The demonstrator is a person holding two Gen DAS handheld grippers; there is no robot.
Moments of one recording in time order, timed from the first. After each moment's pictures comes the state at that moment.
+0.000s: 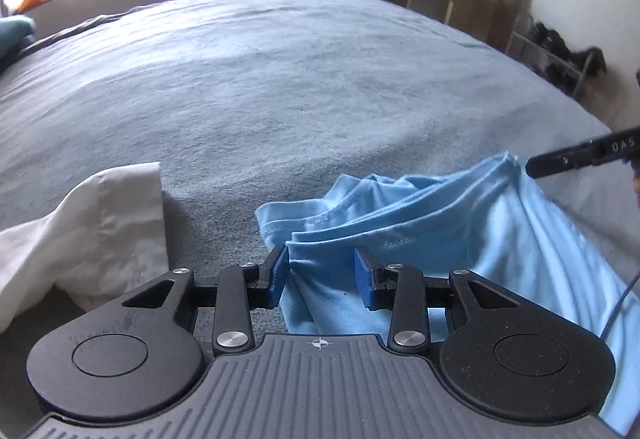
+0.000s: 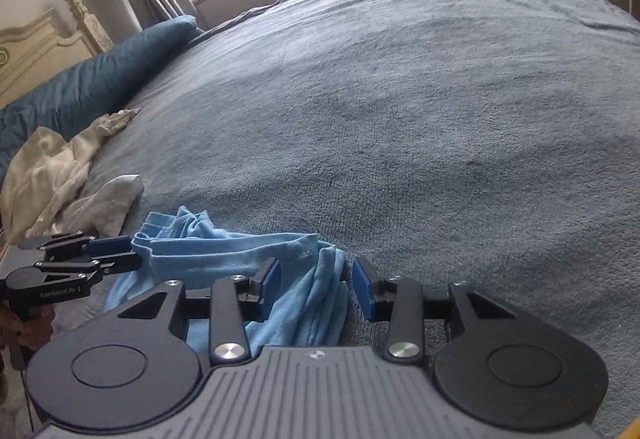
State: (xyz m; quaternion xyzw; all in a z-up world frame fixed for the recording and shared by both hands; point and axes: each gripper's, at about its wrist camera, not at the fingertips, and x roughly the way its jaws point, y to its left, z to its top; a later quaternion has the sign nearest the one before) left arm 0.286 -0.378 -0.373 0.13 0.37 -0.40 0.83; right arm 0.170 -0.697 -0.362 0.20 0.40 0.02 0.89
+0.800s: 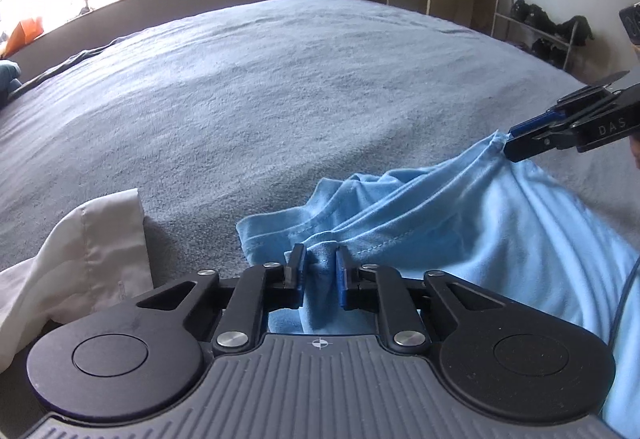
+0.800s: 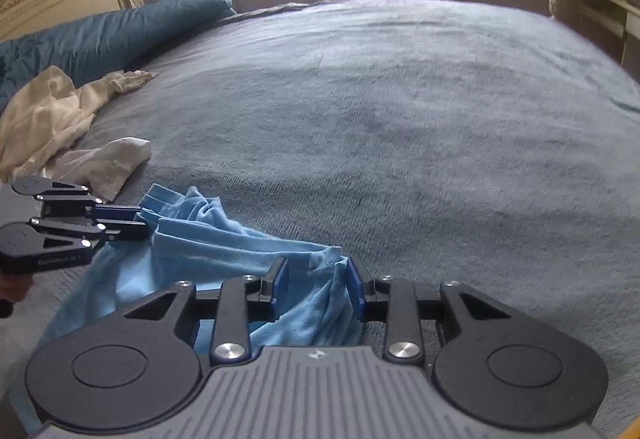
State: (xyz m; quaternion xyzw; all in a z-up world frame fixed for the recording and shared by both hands) left arm 0.272 -0.395 -0.380 0.17 0.33 -0.41 0.83; right arm 0.180 -0.662 -0.355 0.08 0.40 0.04 0.91
